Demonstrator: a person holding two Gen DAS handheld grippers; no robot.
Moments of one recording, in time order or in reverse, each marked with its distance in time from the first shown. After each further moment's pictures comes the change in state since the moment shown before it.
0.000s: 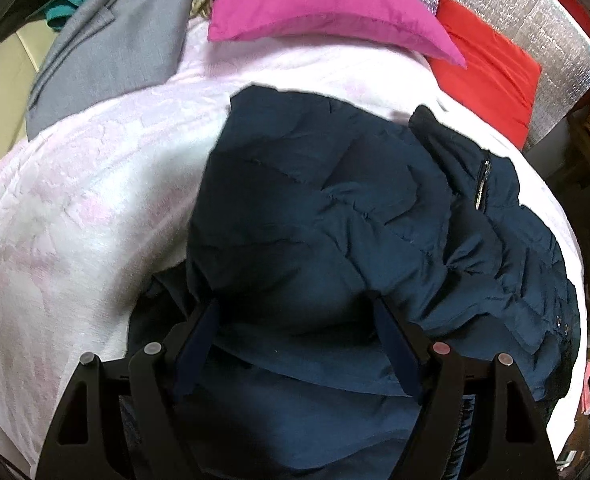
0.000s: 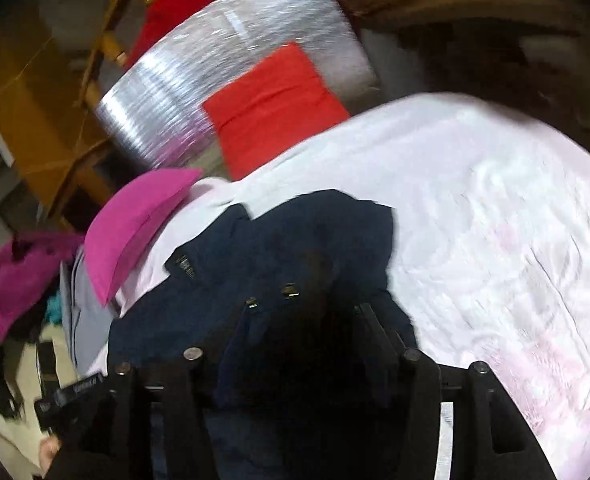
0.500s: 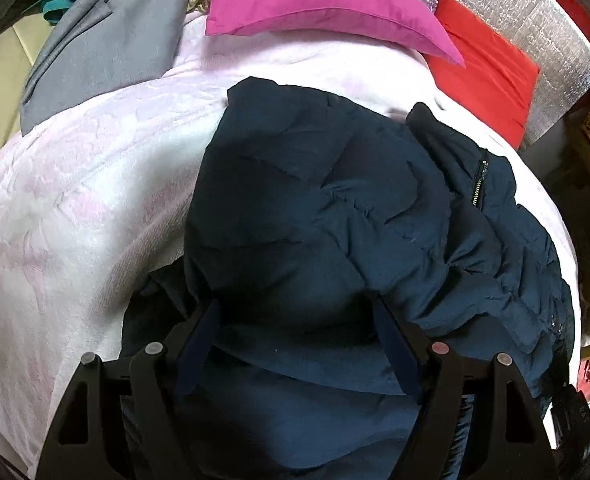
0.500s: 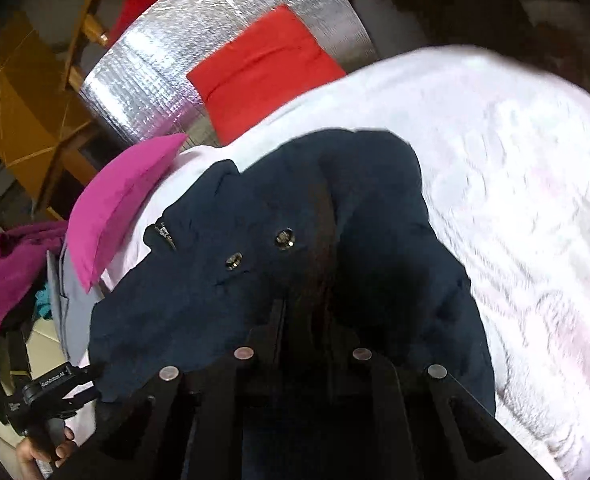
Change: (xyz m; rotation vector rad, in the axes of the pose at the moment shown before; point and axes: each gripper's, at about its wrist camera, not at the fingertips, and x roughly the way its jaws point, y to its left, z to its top) left arm 0.006 0.007 0.001 -0.014 0.035 -0.032; right arm 0.061 -0.025 -0.026 0.150 0.082 0.005
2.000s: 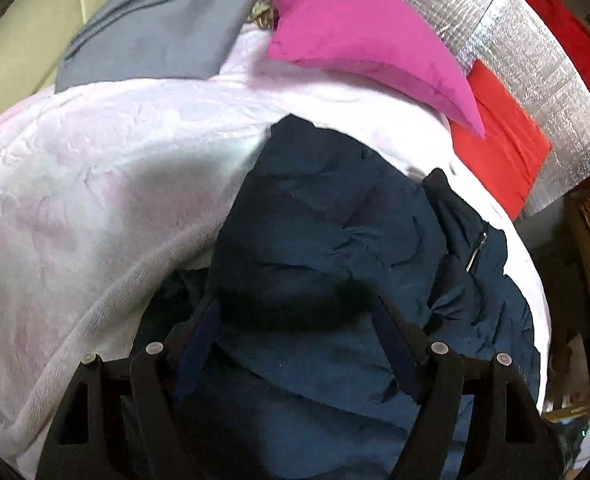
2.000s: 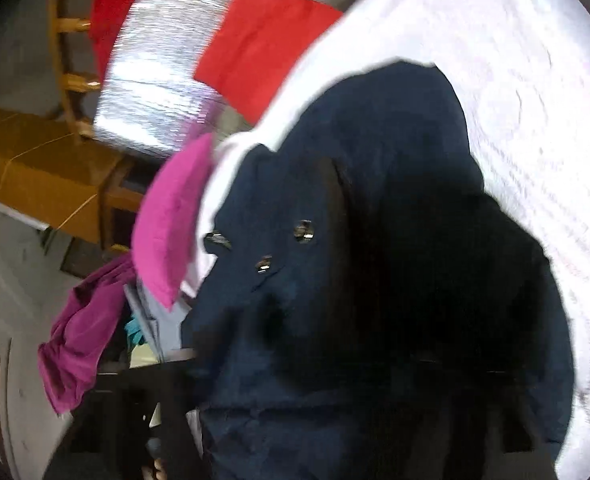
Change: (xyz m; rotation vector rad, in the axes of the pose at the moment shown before) left arm -0.019 0.032 0.000 -0.209 -0.098 -0.067; right arm 0.041 -0.017 0.013 0.259 0.186 0.250
